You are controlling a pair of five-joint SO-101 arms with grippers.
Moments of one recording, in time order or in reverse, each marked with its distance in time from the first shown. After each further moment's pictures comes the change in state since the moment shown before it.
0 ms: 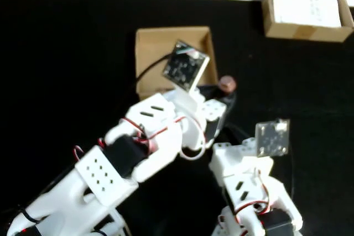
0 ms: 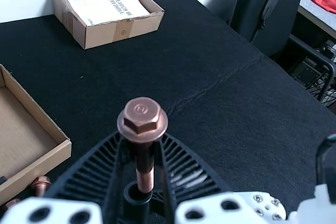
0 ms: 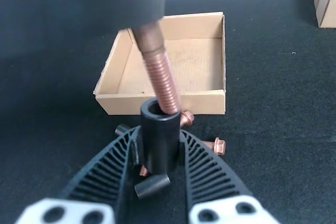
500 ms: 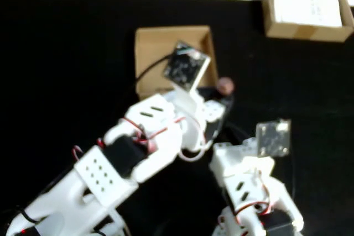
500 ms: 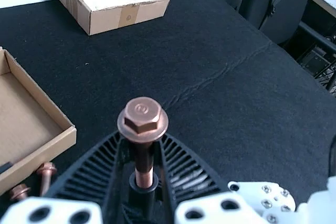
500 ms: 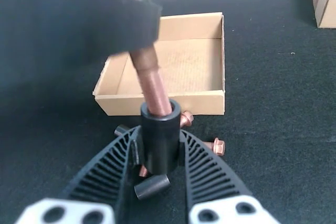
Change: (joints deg) left arm 0.0 0.0 0.0 3.2 -0.1; right arm 0.1 0.0 0.0 0.0 0.0
